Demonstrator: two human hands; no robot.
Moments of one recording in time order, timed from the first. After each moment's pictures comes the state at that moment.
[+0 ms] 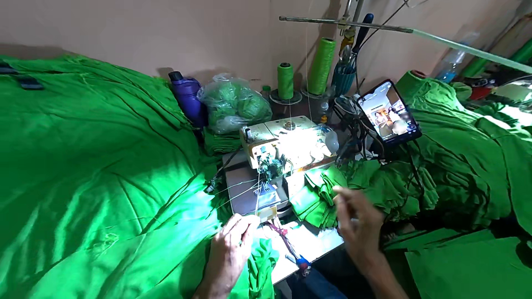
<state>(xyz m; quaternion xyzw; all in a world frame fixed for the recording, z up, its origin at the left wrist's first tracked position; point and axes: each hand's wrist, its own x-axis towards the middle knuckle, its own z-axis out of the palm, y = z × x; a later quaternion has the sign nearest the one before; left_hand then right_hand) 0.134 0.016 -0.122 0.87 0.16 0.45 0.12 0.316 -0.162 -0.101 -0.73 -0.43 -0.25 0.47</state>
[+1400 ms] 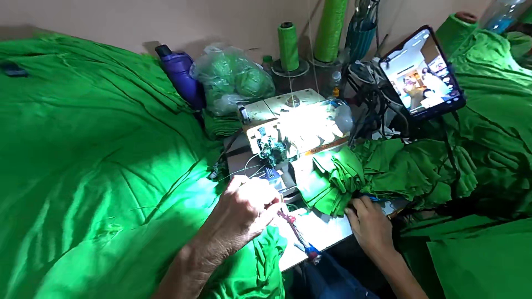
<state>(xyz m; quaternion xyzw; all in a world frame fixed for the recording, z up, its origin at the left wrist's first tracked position) 0.154 0.042 -0.058 0.96 -0.02 0.28 0.04 0.333 -0.183 -0.164 -0.89 -0.35 -0.07 0.28</state>
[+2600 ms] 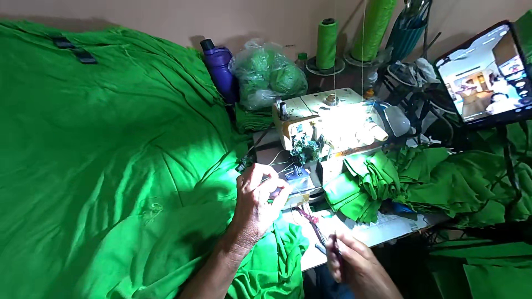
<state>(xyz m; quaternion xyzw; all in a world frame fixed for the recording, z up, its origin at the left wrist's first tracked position) 0.151 0.054 -0.095 0.88 0.13 0.44 0.10 0.245 -0.163 -0.122 -0.49 -0.22 0.48 0.69</state>
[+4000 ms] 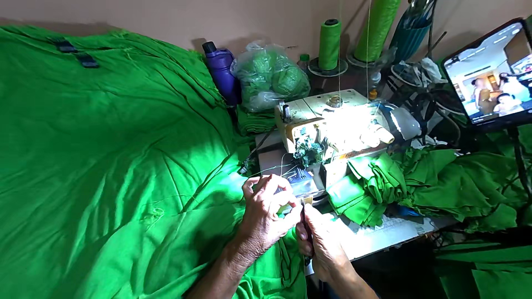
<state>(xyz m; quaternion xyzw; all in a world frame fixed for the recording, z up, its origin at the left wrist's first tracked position) 0.147 0.047 -0.100 0.91 0.10 0.38 0.14 0.226 -0.079 -0.118 -0.41 -0.16 0.48 0.76</state>
